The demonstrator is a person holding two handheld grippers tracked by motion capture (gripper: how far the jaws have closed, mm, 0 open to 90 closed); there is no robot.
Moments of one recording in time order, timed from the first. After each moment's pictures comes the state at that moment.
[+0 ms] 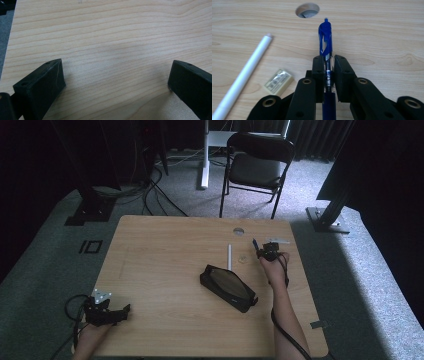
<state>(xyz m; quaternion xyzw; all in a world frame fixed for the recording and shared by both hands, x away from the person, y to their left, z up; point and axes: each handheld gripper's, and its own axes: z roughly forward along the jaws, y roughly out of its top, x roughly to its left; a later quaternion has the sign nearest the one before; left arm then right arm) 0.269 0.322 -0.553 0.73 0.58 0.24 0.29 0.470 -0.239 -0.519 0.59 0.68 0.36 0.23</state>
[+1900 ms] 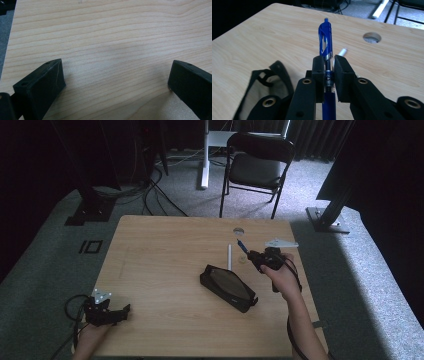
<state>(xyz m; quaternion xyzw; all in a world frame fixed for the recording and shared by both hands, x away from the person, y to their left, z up) 0.269 0.322 -0.553 0.73 0.58 0.24 0.29 0.391 -0.220 -0.439 0.44 0.75 0.46 0.17</state>
